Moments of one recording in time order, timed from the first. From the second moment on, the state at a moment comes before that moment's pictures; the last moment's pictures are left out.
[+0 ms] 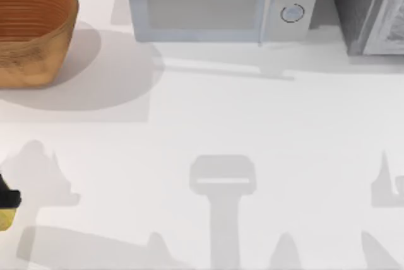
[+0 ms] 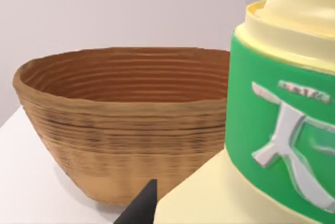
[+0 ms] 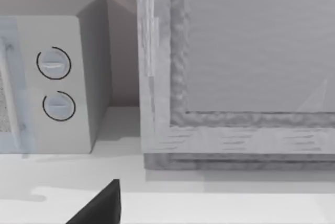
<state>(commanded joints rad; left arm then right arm) 0.00 0.00 0.00 0.00 0.00 0.00 0.00 0.00 0.00 0.00 0.00 0.00</state>
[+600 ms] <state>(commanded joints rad) -0.05 0.27 0.04 0.23 -0.27 0.01 0.00 0.00 0.00 0.00 0.00 0.00</state>
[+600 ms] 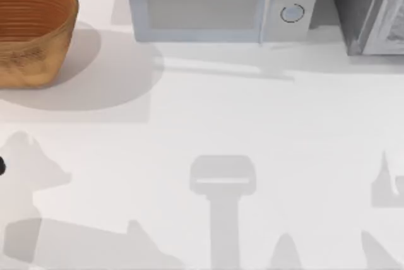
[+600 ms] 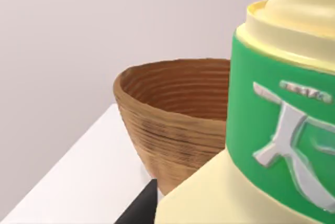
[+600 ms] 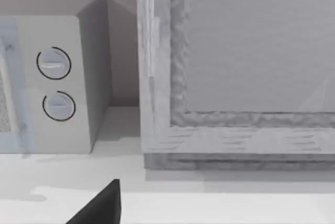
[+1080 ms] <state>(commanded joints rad) -0.15 0.69 0.12 0.60 -0.73 0.03 0.00 0.00 0.00 0.00 0.00 0.00</state>
